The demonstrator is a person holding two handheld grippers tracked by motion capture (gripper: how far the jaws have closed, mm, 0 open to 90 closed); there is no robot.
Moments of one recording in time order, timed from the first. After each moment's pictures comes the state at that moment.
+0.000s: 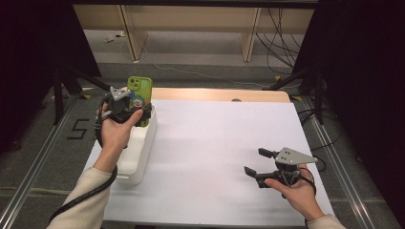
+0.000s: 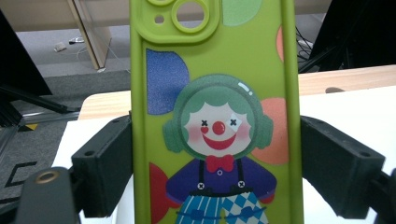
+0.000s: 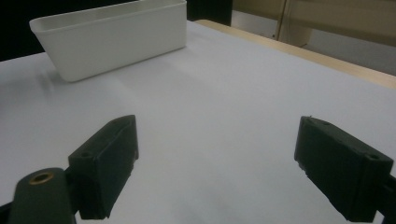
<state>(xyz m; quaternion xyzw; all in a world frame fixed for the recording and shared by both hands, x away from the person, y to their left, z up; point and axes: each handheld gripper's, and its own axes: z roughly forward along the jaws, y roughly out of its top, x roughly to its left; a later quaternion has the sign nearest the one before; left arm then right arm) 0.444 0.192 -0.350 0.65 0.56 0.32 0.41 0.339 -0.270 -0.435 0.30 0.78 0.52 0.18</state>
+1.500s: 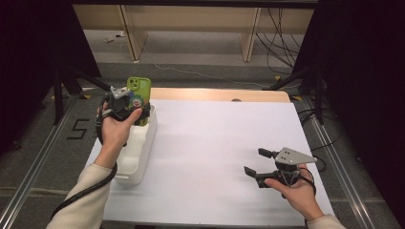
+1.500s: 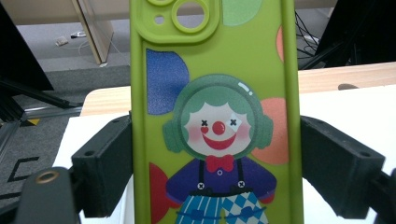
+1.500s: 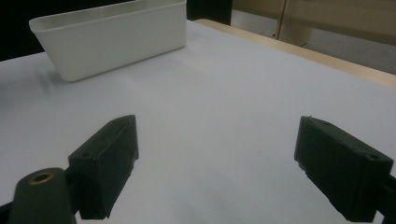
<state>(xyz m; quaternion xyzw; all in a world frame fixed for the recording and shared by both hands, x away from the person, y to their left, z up) 0.459 0.197 -0.361 0.65 0.57 0.31 0.41 0.340 -0.269 -0.436 0.30 0.78 0.52 0.18</state>
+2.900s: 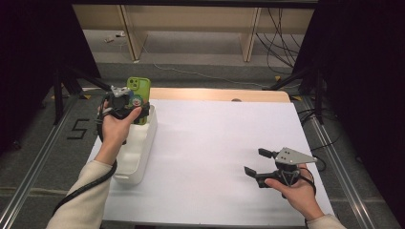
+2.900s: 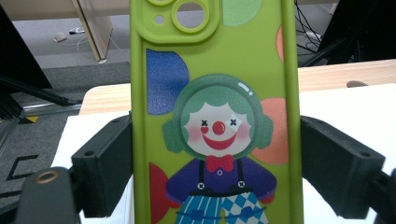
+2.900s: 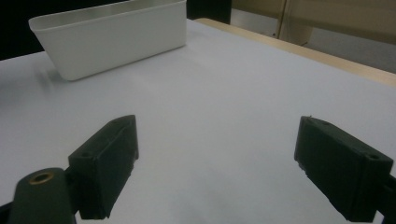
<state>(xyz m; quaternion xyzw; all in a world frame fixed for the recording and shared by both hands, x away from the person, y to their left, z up) 0.471 0.204 -0.369 0.65 0.57 0.31 0.40 0.340 -0.270 -0.436 0.30 0.78 0.52 0.18</state>
